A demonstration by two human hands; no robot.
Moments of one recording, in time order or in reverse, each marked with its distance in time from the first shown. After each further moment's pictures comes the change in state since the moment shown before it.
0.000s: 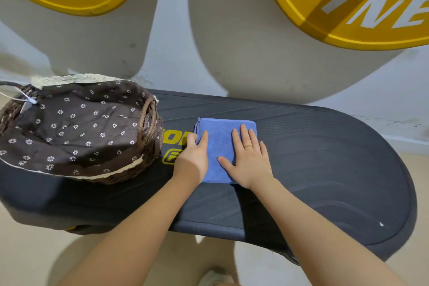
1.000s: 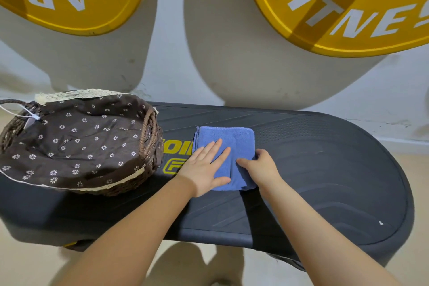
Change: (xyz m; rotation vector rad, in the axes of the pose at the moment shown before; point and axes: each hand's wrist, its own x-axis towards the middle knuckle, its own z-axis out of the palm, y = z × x) left_hand -0.002 -0.004 -0.007 0.362 -0.193 0.449; right_hand -0.014 0.000 -0.022 1.056 0.031 0.457
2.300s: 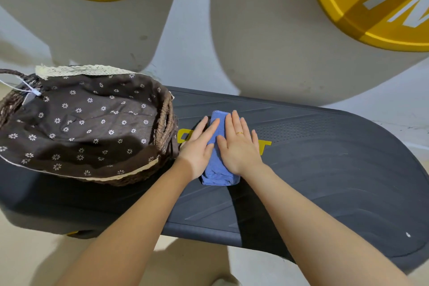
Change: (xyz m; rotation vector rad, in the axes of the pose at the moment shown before) left_hand 0.003 -0.046 0.013 -0.770 0.365 -0.202; right_hand 0.028 -0.023 0.075 -0.951 -0.061 -0.447
